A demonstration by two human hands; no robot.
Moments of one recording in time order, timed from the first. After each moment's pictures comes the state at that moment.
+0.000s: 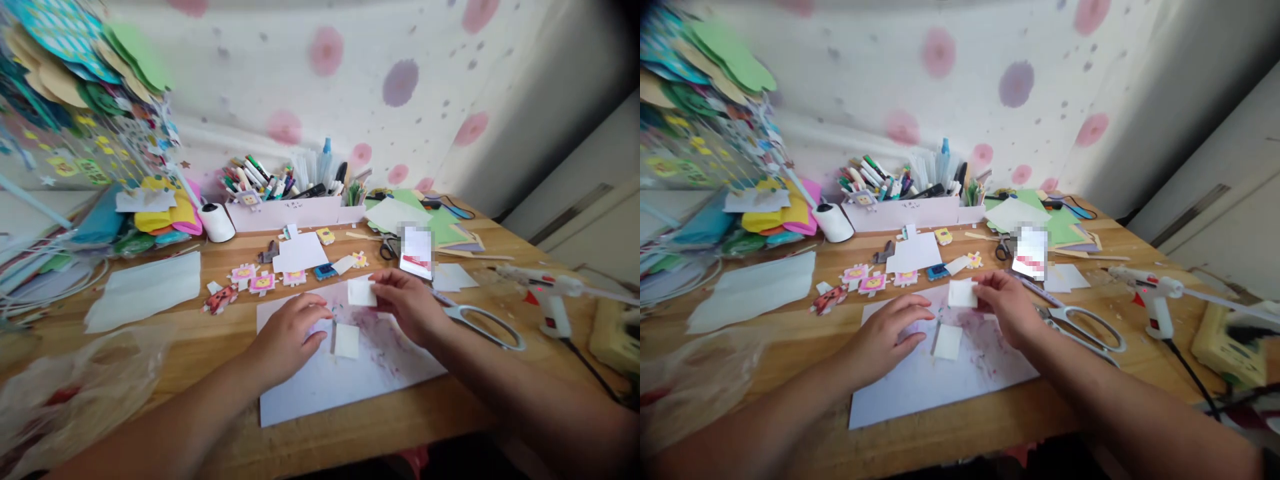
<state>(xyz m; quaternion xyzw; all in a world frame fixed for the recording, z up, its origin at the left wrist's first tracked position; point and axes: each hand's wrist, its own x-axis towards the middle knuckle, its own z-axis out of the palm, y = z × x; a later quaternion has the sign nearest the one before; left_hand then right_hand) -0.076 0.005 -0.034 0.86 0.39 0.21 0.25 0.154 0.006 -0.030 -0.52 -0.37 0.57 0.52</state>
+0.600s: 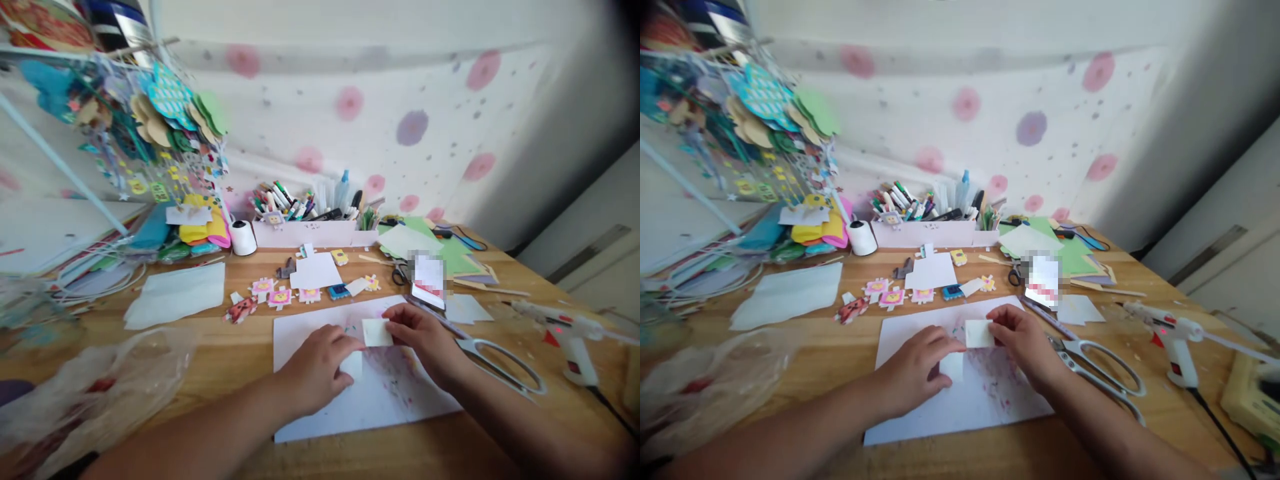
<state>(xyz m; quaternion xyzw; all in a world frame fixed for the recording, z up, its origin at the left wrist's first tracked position) -0.057 -0.010 -0.041 0.88 0.36 0.19 0.24 0.162 -0.006 -0.035 -0.54 -0.48 0.52 0.45</state>
